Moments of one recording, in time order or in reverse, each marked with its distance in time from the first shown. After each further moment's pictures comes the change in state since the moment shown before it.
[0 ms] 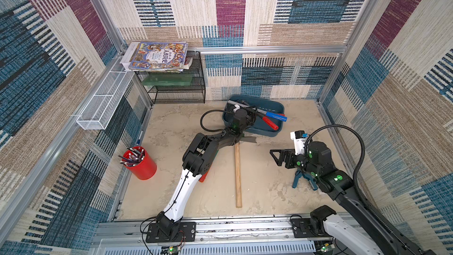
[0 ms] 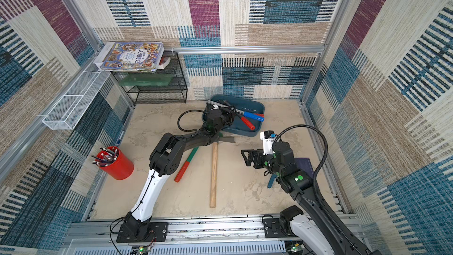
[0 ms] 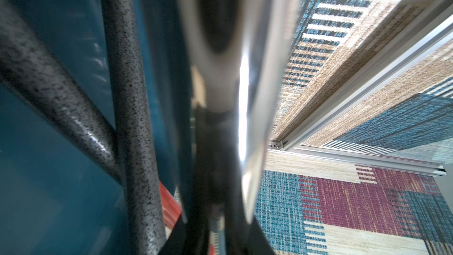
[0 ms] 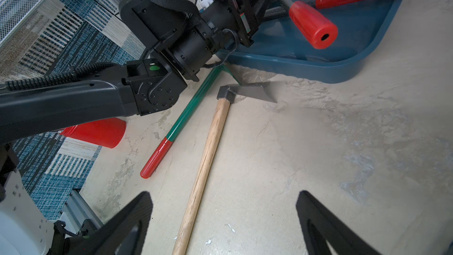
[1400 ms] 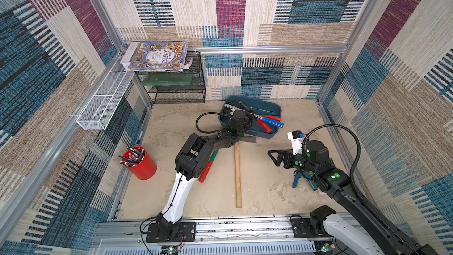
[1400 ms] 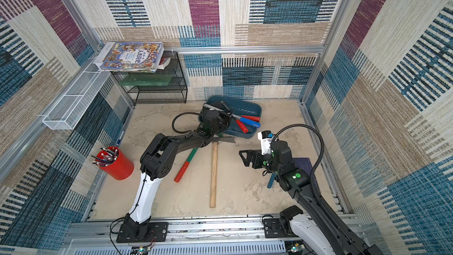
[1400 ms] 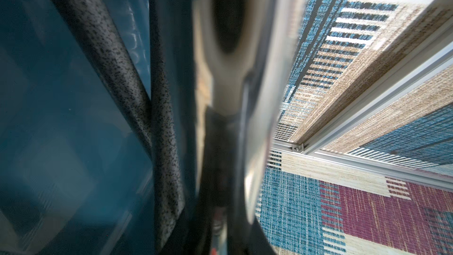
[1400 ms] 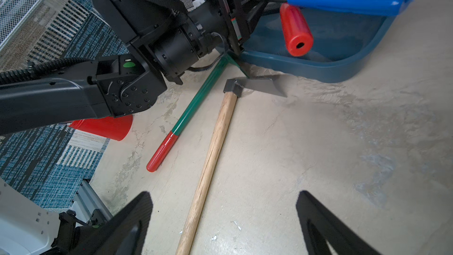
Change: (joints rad) left arm 0.002 -0.139 -0.159 -0.134 -0.001 -0.011; right arm 0.000 0.037 -0.006 0.026 -0.051 0.005
